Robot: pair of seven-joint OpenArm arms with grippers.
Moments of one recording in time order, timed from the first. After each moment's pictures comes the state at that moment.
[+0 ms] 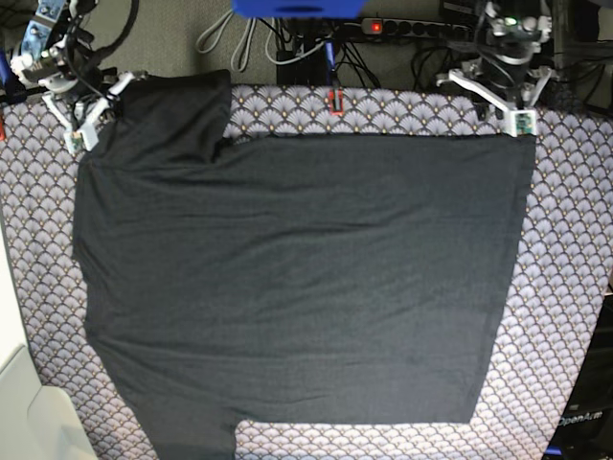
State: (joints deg) left arm 38.1 -7.1 -16.0 112.4 -12.1 -0.8 33.6; right arm -25.0 4.8 33.4 101.9 13.7 39.1 -53.6
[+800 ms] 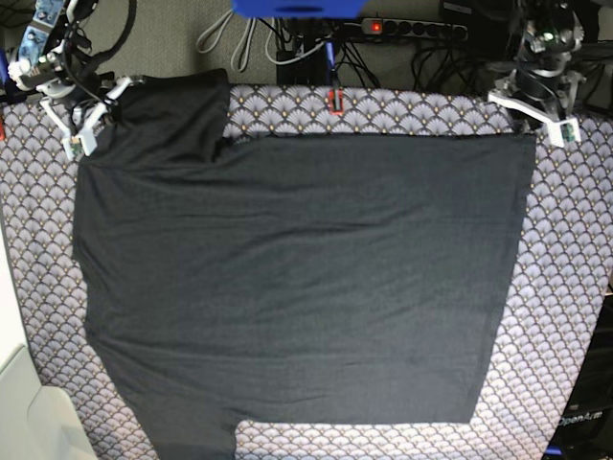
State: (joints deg) left arm 34.1 -8.7 -24.8 107.7 -20.0 -0.8 33.6; right arm -23.9 5.6 33.4 101.8 14.0 39.1 -54.4
